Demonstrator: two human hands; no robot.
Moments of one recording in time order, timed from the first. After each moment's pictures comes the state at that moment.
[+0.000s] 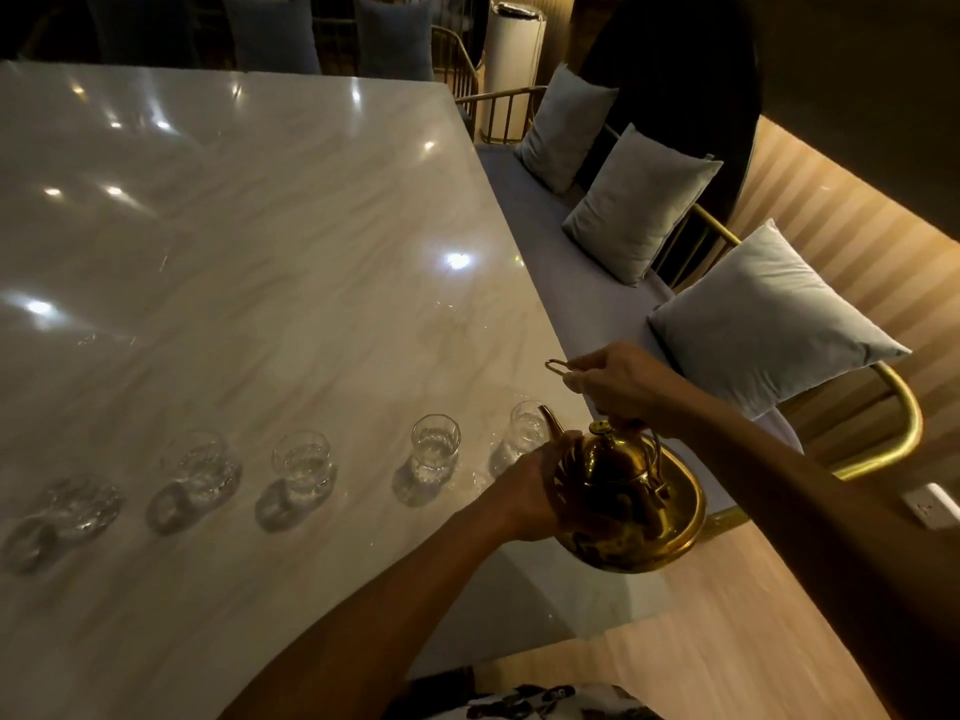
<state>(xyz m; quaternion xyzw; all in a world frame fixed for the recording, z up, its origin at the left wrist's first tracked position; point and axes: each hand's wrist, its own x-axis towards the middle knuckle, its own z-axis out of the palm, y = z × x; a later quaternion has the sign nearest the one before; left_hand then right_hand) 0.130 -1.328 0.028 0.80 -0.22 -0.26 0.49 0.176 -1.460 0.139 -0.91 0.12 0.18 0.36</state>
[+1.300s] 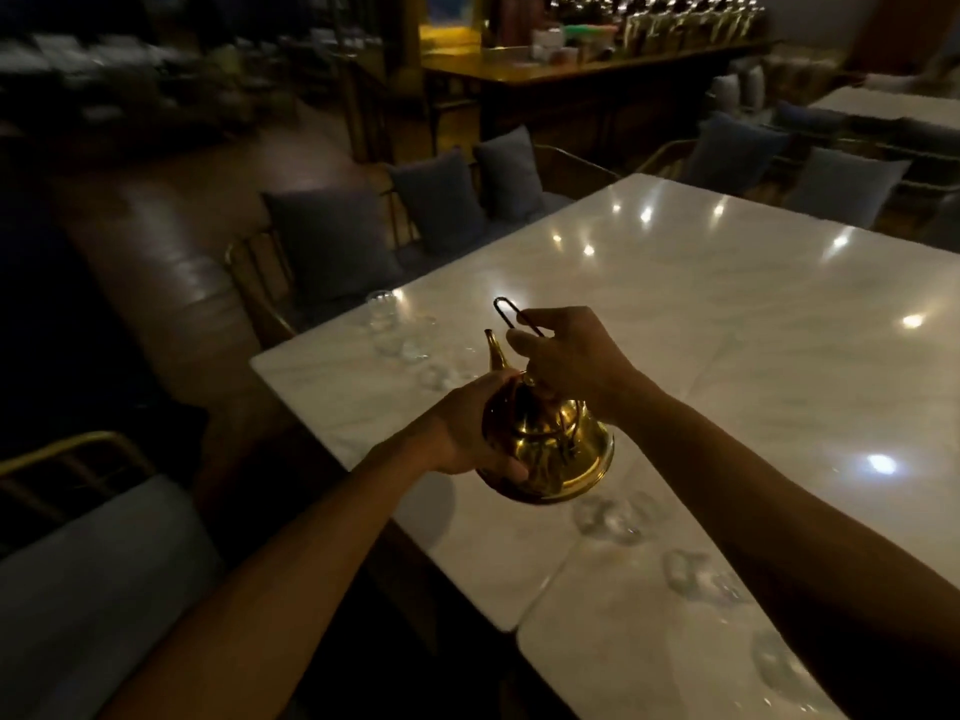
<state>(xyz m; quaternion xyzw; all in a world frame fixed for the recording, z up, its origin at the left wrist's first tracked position) -0.044 -0.692 0.140 0.89 0.17 0.03 0.42 0.067 -0.802 0.233 -0.78 -0.37 0.26 0.45</state>
